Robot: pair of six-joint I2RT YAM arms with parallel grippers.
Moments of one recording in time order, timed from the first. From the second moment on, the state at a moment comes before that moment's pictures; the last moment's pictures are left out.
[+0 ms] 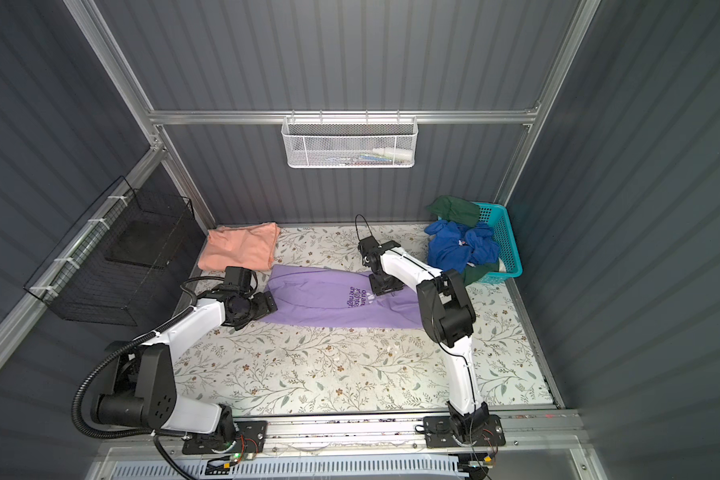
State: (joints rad) left arm -0.15 1.46 0.87 -0.53 0.03 -0.54; right arm 0.50 2.16 1.73 -1.00 0.29 0.27
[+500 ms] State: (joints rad) left arm -0.23 1.30 0.87 -0.53 -0.03 -0.51; right arm 0.38 1.68 1.34 -0.86 0.22 0.40
